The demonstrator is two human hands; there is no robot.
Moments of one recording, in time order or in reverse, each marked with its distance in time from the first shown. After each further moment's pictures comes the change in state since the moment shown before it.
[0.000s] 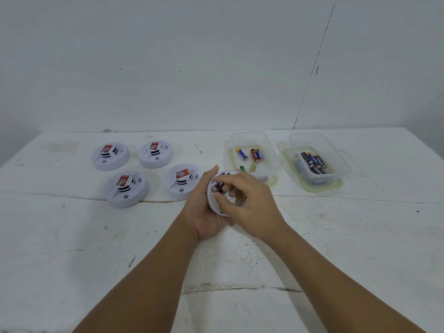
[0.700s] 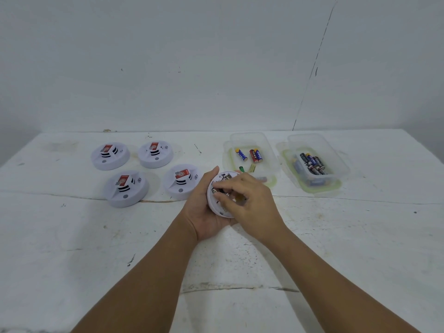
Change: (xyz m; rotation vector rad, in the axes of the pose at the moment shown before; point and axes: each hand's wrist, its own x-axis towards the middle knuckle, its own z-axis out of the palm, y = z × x) left_hand -0.002 -0.001 -0.001 -0.008 -0.010 -0.011; right_hand -0.002 -0.001 -0.002 -0.016 0.005 0.033
